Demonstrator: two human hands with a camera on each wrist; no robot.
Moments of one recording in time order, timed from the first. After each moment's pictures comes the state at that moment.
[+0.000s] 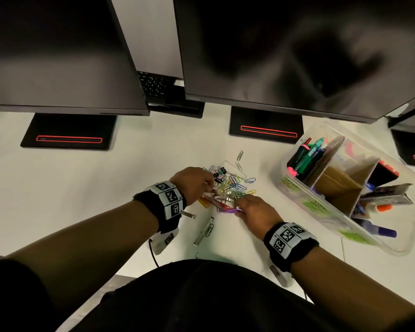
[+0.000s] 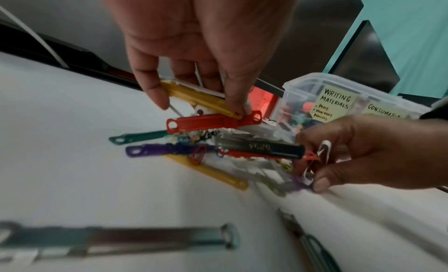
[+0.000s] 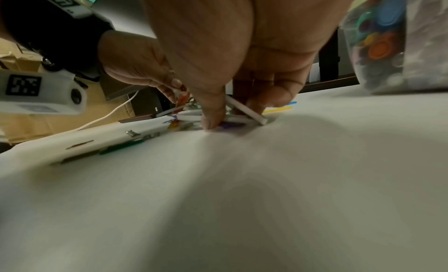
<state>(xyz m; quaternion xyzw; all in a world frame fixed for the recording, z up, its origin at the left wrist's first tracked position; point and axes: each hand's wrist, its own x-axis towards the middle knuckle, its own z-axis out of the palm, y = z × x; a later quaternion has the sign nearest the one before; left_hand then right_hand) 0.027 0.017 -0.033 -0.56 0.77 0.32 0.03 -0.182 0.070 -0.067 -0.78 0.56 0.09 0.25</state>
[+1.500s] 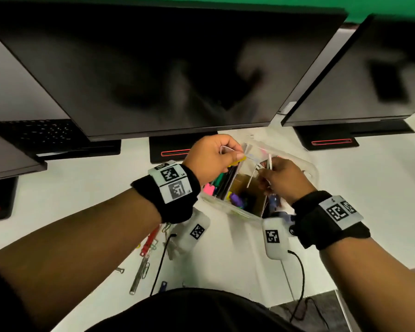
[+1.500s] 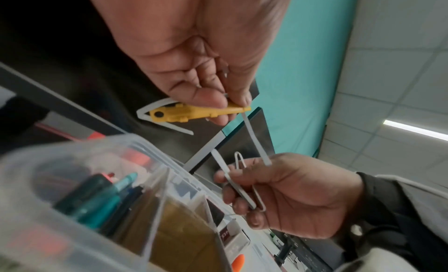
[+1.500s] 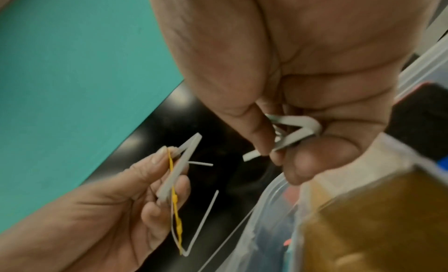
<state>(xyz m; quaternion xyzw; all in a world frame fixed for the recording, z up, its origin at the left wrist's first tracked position) -0.173 -0.023 0.090 -0.42 0.67 0.55 -0.29 -0.337 0.039 0.080 -0.42 0.78 -0.26 0.38</state>
